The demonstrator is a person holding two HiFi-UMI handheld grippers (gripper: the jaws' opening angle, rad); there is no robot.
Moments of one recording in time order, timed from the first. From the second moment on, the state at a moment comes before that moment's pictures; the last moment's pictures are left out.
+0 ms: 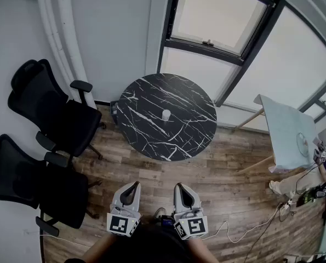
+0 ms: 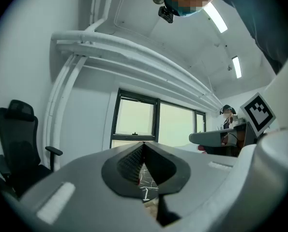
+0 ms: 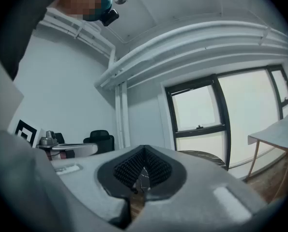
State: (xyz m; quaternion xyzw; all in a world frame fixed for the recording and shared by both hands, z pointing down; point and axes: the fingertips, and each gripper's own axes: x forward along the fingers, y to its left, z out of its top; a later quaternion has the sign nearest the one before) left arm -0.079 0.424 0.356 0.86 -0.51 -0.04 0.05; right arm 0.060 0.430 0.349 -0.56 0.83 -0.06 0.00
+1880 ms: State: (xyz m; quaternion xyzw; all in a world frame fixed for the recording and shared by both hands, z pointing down) left arm 0.009 0.342 0.398 0.85 -0.52 0.00 0.05; right arm 0.124 0.328 0.370 -0.51 0.86 -0.05 0.00
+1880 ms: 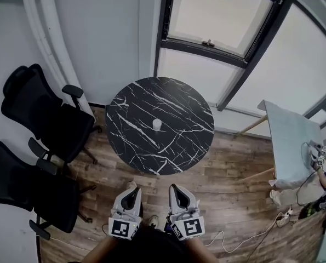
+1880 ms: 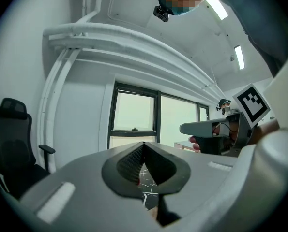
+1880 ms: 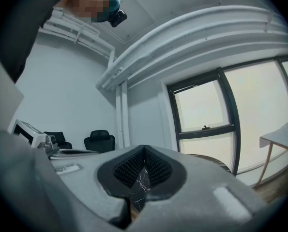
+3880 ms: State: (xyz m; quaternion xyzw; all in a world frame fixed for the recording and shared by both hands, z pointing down) left arm -0.011 0.037 0.516 0.89 -0.44 0.09 0.04; right arm 0.103 0.030 0.450 -0.55 0.82 -0.12 -0.02
